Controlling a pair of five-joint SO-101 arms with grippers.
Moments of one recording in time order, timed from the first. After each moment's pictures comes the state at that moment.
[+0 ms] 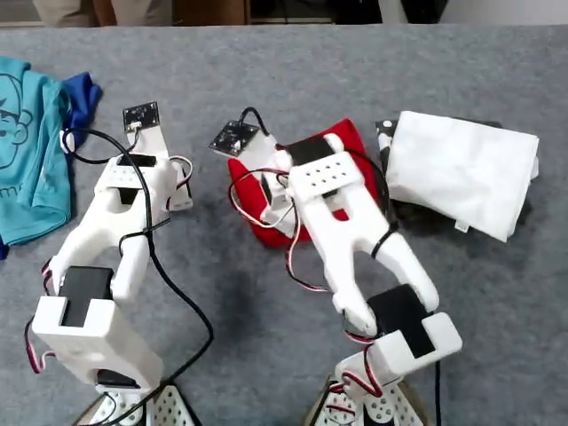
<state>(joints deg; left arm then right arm) -1.3 8.8 23.7 47.5 7.4 -25.8 4.4 12.8 75.6 25.9</state>
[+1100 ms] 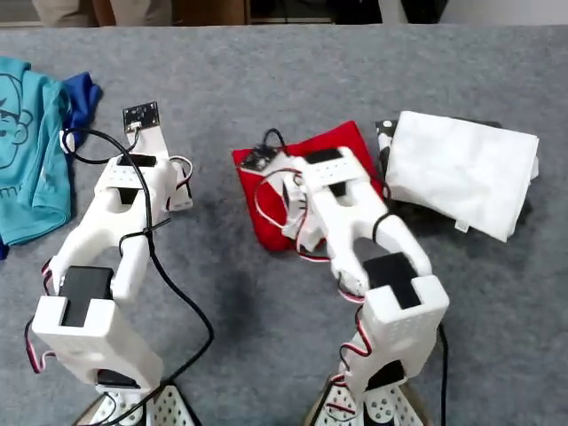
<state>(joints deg) -1.3 8.8 23.7 47.5 7.4 -17.8 17.3 18.8 68.0 30.7</state>
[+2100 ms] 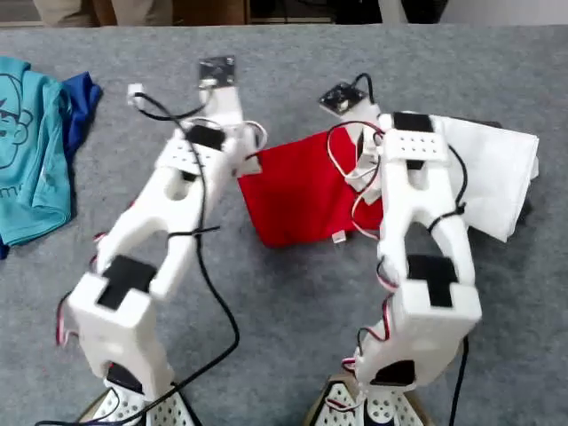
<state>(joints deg) 16.1 19.0 0.5 47.6 12.4 0.8 18.2 3.3 70.9 35.6</state>
